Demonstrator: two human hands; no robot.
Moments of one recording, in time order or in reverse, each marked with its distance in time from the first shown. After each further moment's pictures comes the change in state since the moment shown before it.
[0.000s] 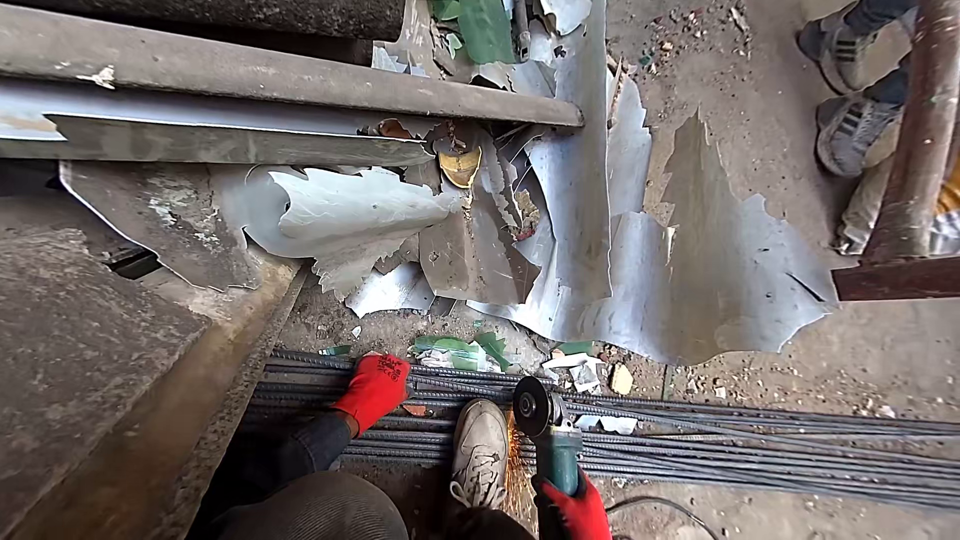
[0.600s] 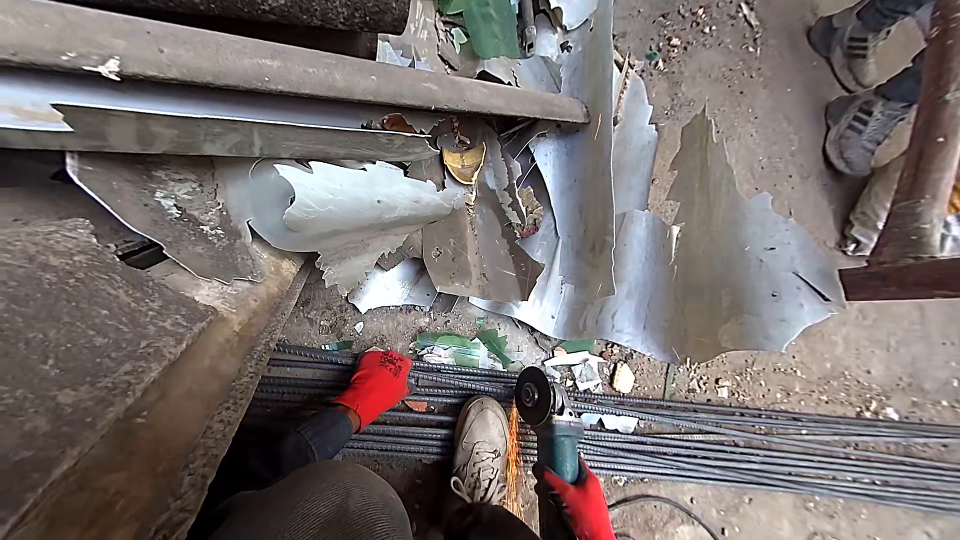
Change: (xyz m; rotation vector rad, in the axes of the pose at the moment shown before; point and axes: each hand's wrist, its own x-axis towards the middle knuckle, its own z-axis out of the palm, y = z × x) left_hand -0.003 0.000 -0.003 -0.019 -0.004 0.005; right_hand 0.008 -0.011 0.001 0.016 0.006 -0.006
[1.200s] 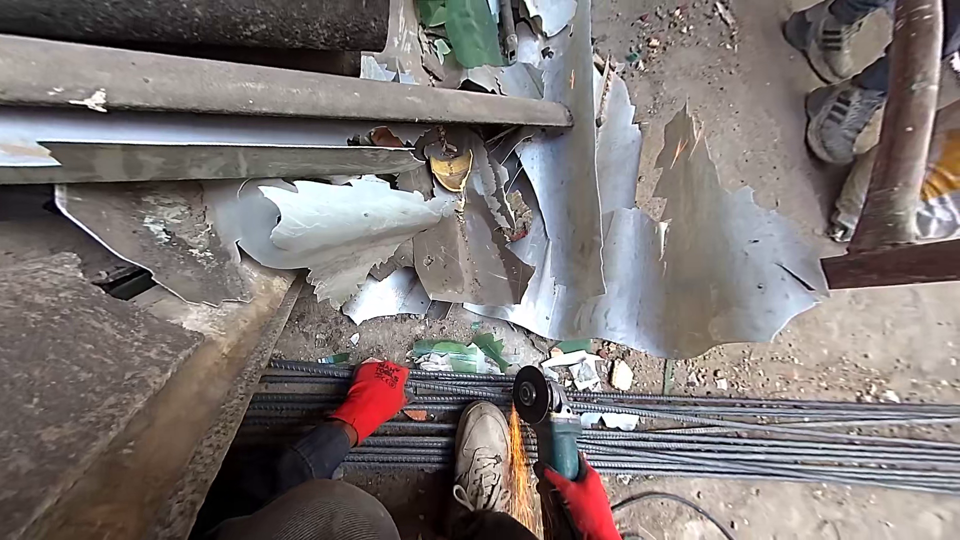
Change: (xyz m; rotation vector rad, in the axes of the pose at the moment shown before) left_hand 0.002 -0.001 0.006 0.014 0.048 -0.010; right_hand 0.009 0.000 0.002 -0.003 0.001 -0.010
